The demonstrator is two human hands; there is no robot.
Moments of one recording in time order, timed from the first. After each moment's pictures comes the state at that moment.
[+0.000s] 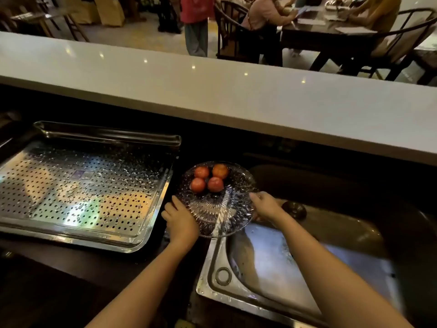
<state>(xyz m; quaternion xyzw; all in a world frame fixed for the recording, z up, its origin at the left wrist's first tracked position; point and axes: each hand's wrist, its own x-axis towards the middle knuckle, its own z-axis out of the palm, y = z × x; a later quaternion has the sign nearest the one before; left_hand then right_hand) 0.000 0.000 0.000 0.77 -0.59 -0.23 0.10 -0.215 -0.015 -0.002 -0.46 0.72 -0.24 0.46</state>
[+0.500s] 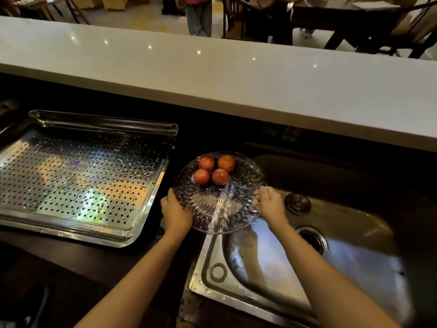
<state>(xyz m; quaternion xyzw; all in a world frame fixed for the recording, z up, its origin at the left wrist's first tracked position) -0.002 -0.011 -0.010 0.75 -0.50 -0.34 0.25 -0.221 -0.003 -0.033 -0.36 0.68 -0.47 0.44</state>
